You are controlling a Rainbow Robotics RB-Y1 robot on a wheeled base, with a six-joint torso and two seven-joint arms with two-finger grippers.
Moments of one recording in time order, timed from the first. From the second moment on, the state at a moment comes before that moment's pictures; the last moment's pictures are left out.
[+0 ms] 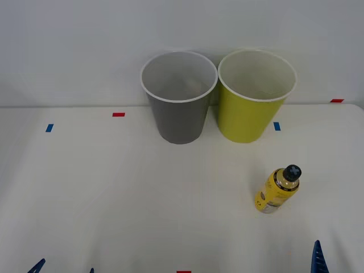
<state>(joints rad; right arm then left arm) 1.06 -0.26 0.21 -2.03 -0.39 -0.61 1.75 1.00 0.49 -0.31 -1.89 0.26 -0.64 -1.73</state>
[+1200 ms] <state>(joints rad) 1.06 -0.26 0.21 -2.03 -0.39 -0.61 1.75 1.00 0.49 -0.31 -1.89 0.26 -0.64 -1.73</state>
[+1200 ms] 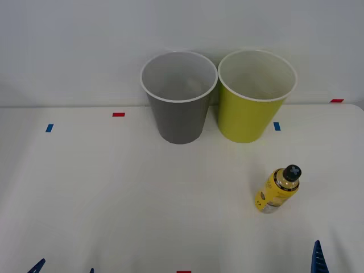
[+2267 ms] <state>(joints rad) 1.04 -0.26 0.20 -2.00 -0.38 -0.62 1.76 1.00 0.49 -0.31 -1.89 0.26 -0.64 -1.73</state>
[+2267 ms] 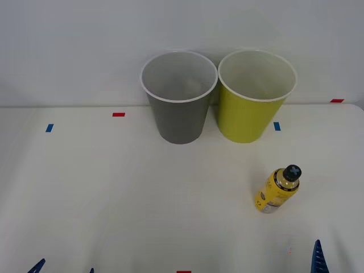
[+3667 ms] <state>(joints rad) 0.69 -0.47 0.36 -1.94 -0.42 -0.52 1.78 1.00 0.49 -0.31 -1.89 0.26 -0.64 -1.73</state>
